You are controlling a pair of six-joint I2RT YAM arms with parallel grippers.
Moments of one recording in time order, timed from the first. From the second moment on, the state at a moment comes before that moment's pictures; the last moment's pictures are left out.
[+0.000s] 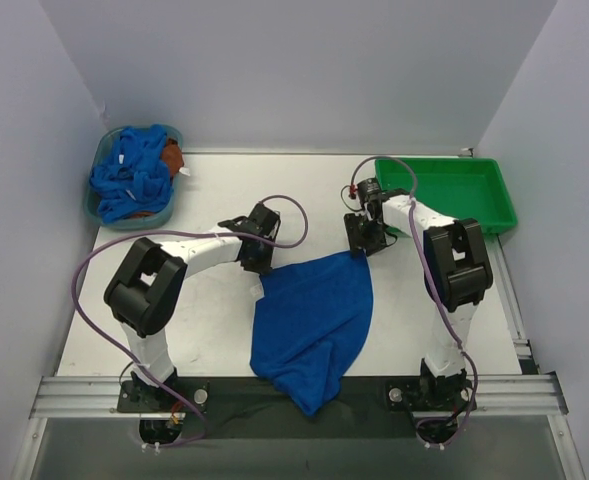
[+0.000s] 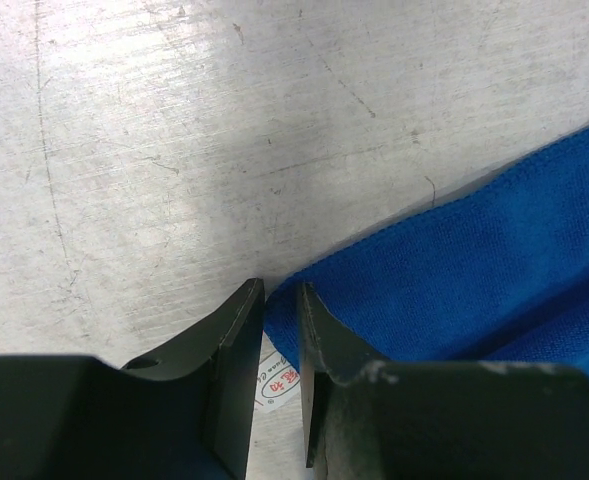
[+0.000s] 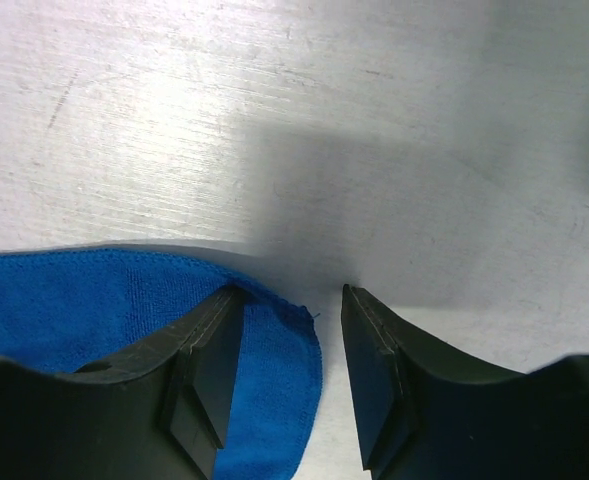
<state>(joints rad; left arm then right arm) -0.61 1.84 1.17 -0.46 -0.09 -0.40 0.31 1.98 1.34 -0.66 -0.04 0.13</state>
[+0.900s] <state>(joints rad) -0.68 1.82 1.12 -0.42 -0.22 -0.49 0.31 1.99 1.36 -0.65 -0.11 0.13</state>
